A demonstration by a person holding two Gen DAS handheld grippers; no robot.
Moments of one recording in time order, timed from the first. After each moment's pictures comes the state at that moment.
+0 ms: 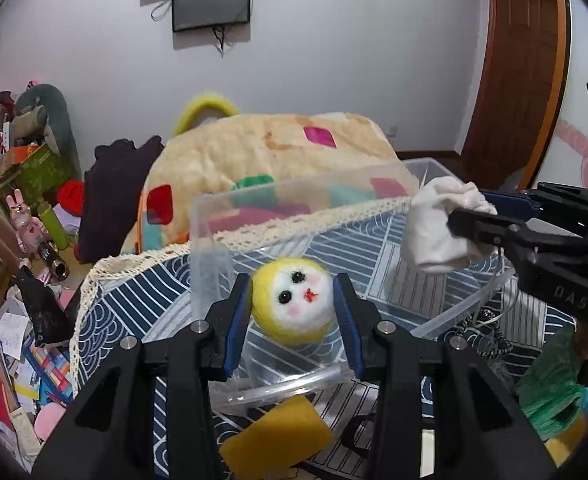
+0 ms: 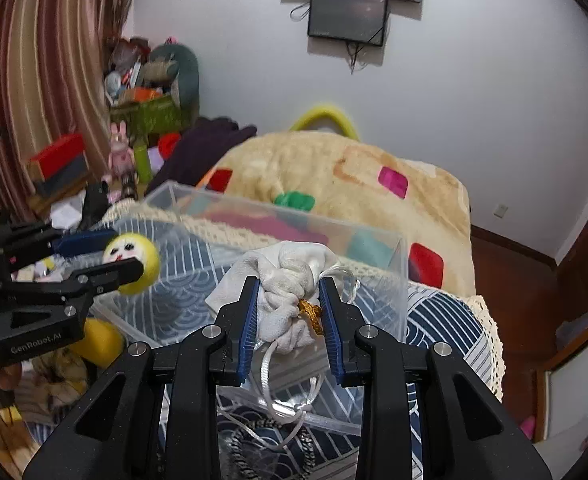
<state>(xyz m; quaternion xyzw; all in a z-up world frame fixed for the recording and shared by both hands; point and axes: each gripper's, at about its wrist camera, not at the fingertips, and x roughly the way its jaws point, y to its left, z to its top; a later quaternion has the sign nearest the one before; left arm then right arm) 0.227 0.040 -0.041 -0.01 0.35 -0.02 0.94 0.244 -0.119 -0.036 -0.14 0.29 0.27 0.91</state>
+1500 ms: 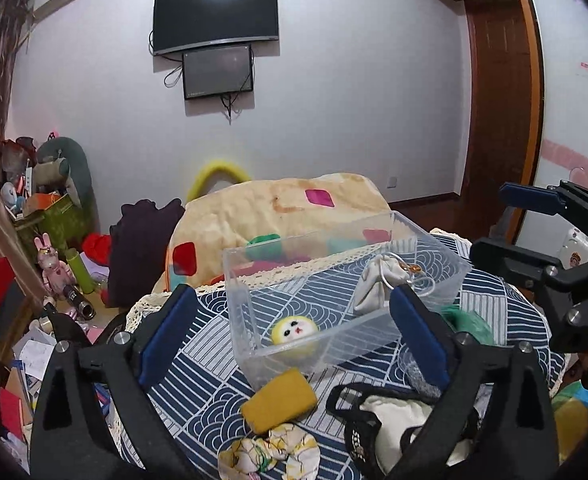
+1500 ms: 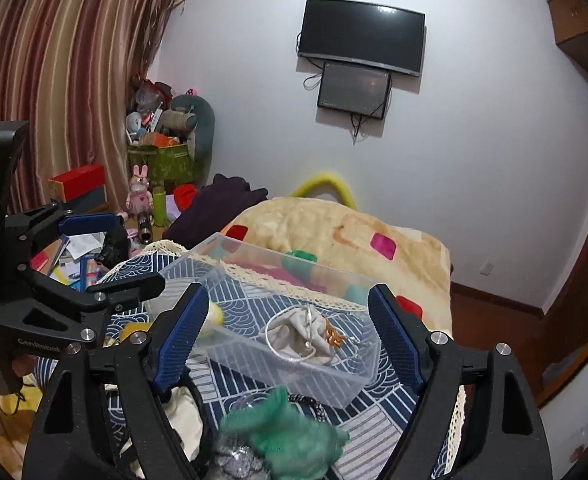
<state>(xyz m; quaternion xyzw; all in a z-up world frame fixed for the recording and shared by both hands) 0.138 0.030 0.013 0.02 0.24 -0.01 0.97 0.158 -0.140 0.006 -0.14 0.15 0.28 0.94</state>
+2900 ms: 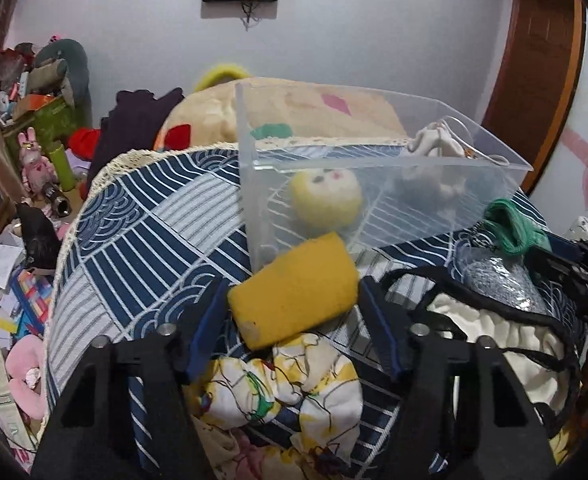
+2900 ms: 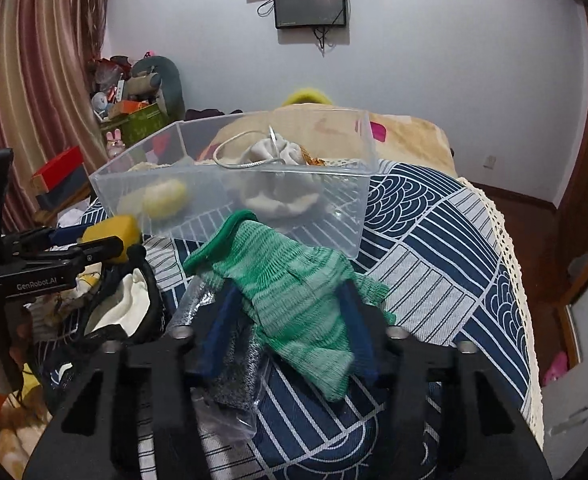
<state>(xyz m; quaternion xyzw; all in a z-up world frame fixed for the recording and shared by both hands) 0.152 0.066 -0.104 -0.06 0.37 0.00 0.93 0.162 -0.176 -0.093 -0.06 0.30 0.26 0.92</state>
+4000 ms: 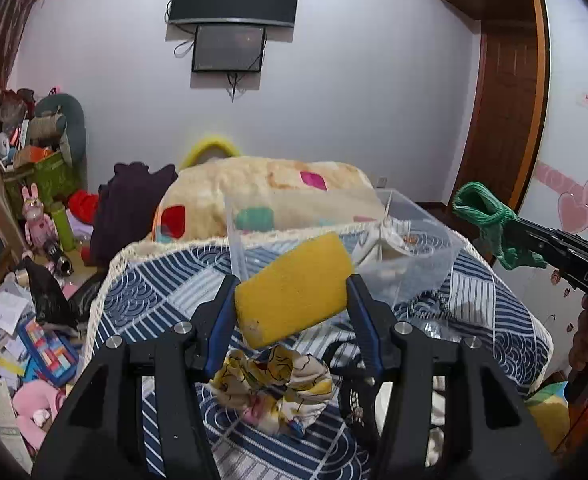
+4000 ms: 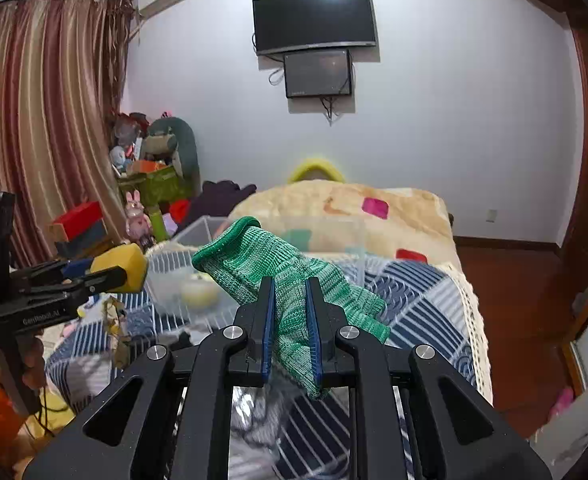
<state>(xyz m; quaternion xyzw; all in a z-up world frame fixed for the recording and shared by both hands) 0.112 0.058 -0.022 -0.05 0.25 -0.03 0.97 0.151 -0.189 -0.022 -0.02 0.19 0.28 0.94</state>
